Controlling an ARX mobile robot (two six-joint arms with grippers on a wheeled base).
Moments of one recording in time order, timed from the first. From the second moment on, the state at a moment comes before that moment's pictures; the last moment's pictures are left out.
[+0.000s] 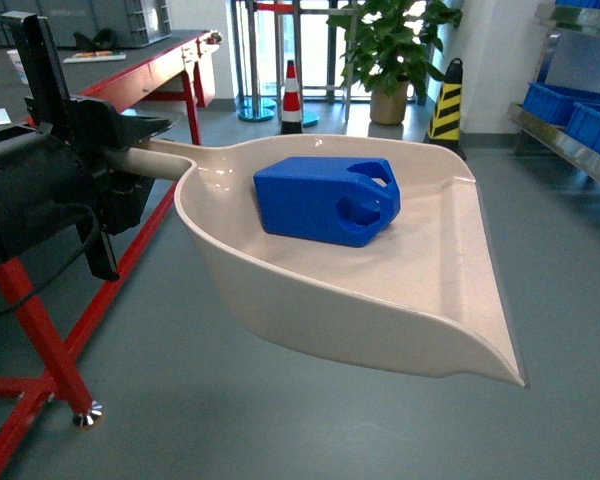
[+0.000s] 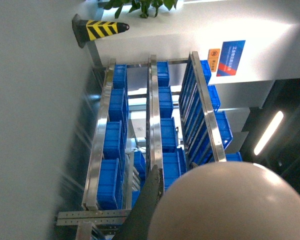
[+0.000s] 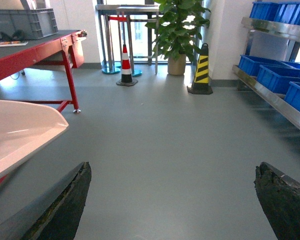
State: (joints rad) left arm -0.18 1.91 0.67 1.28 0.20 -1.52; right arm 0.00 0.72 0.11 0.61 0.00 0.00
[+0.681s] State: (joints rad) left arm -0.19 1.91 0.68 1.28 0.20 -1.52; right arm 0.00 0.72 0.11 0.61 0.00 0.00
